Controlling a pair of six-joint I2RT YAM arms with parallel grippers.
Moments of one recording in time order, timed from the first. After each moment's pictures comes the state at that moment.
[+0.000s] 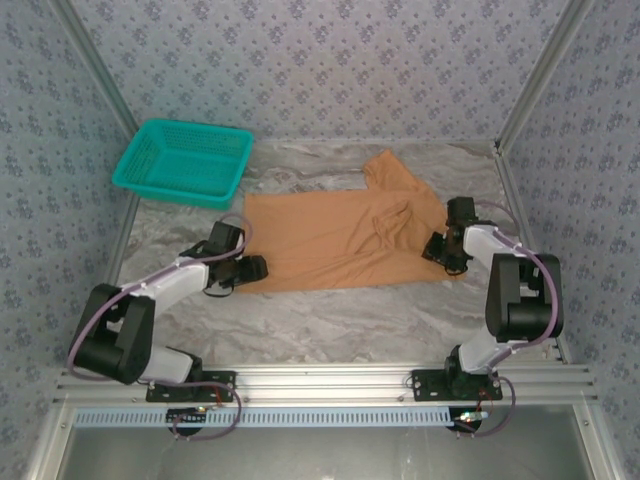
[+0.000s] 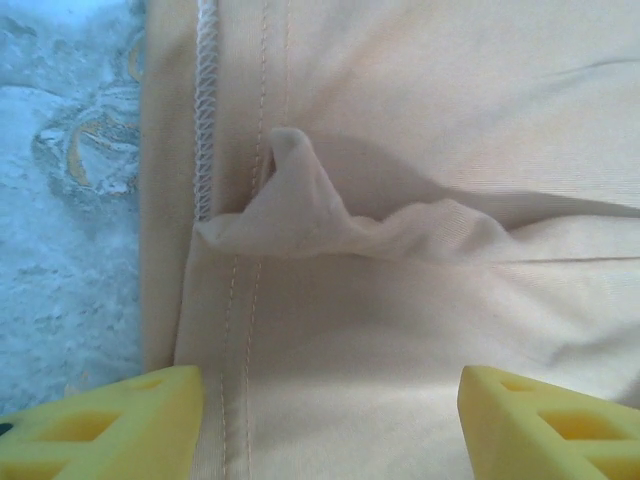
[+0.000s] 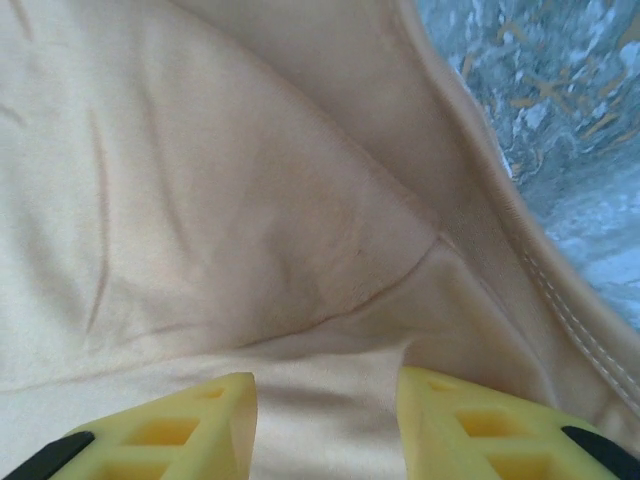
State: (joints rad) left arm -0.35 1.37 0.66 -0.37 0.12 -0.54; right arm -0.02 1.57 0.88 -0.55 -0.07 0.39
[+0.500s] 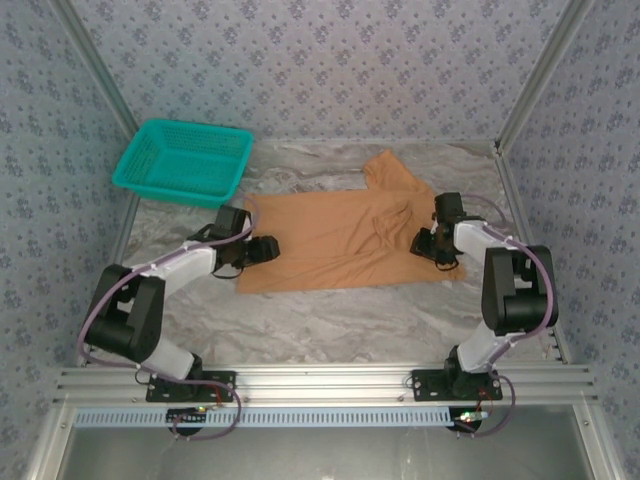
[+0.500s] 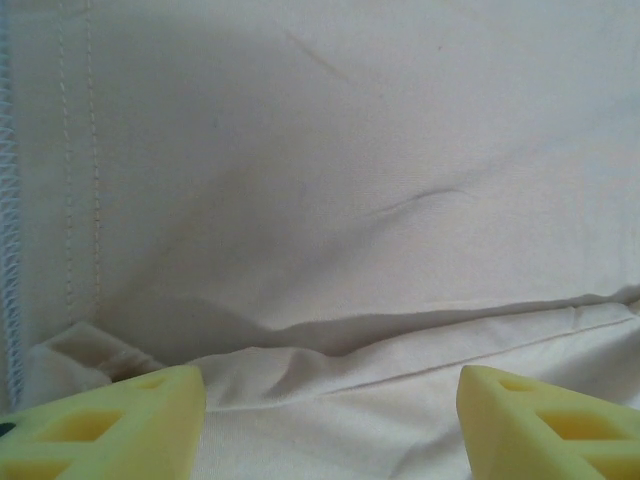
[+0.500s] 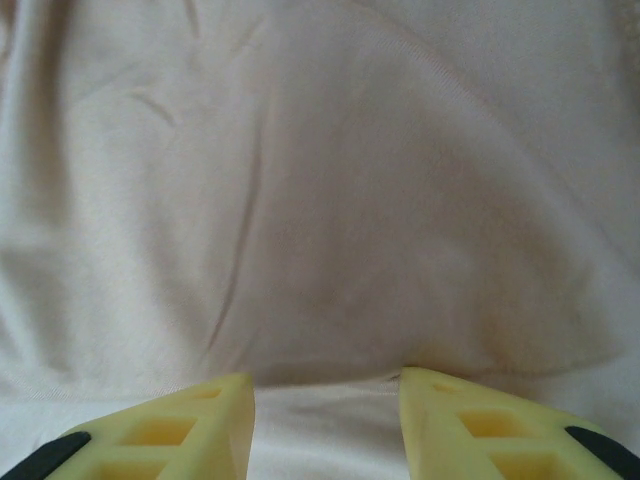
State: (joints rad) left arm -0.36 1.53 0.79 -0.25 0.23 -0.55; right arm 0.03 1.67 0.93 -0.50 -0.12 0.38
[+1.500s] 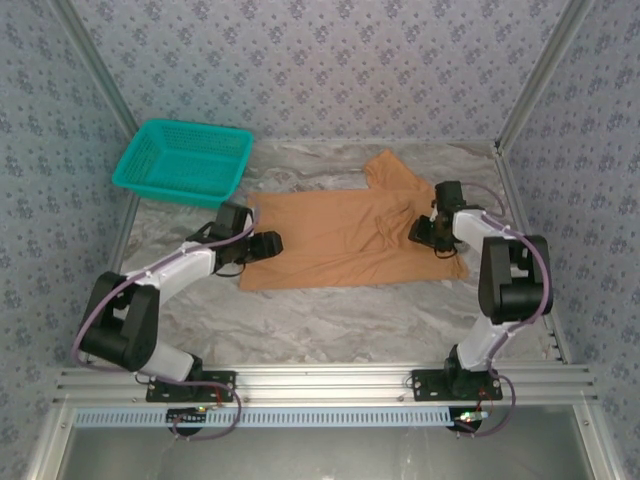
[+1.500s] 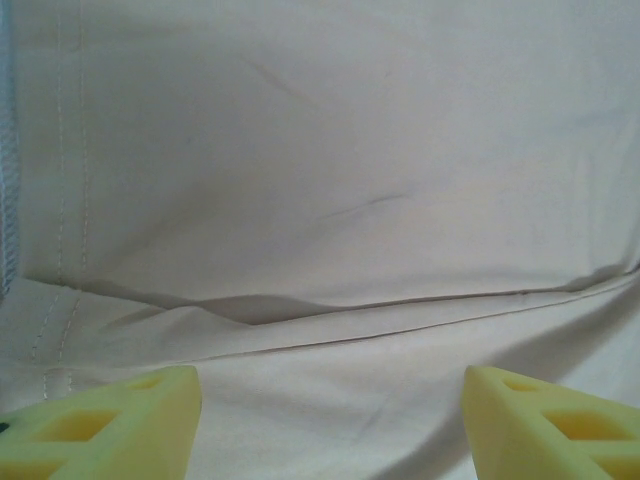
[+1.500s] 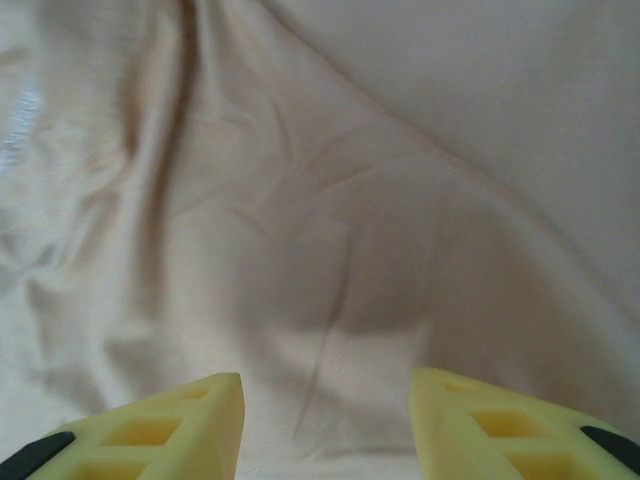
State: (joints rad) left arm -0.38 1.49 0.81 -0.27 0.21 -0.57; right arm 0.03 1.75 1.05 -0.50 -0.13 0.37
